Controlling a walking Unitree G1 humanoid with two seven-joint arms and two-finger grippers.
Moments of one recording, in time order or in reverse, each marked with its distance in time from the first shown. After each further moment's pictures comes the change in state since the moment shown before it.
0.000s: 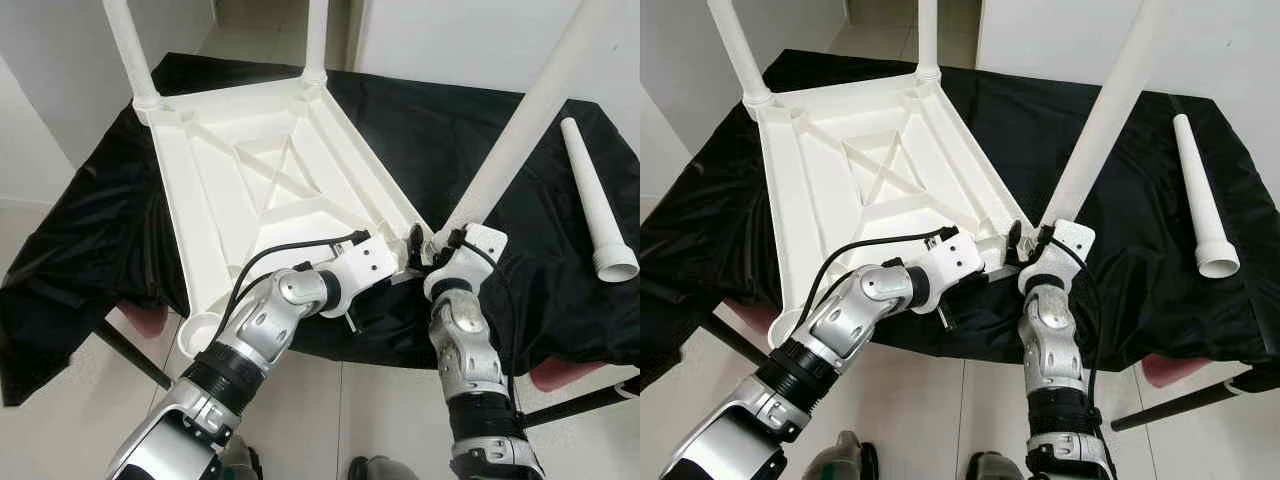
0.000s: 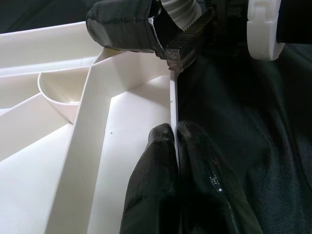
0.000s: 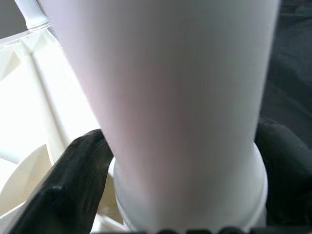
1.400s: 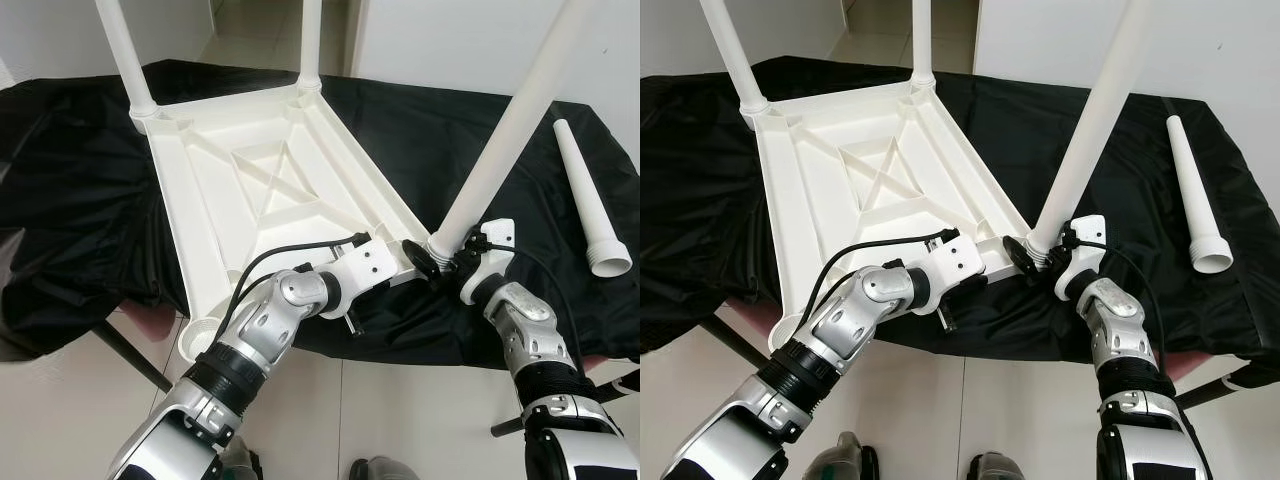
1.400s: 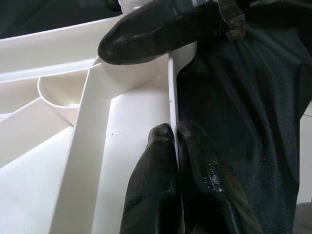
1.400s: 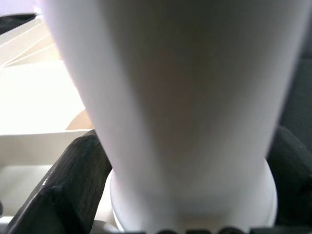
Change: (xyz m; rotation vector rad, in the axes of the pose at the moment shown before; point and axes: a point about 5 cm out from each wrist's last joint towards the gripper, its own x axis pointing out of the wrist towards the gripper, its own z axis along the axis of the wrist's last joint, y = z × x) left arm 0.002 -0.001 -0.002 0.008 0.018 0.000; right arm 0.031 -0.049 0.008 -0.248 0.068 0.716
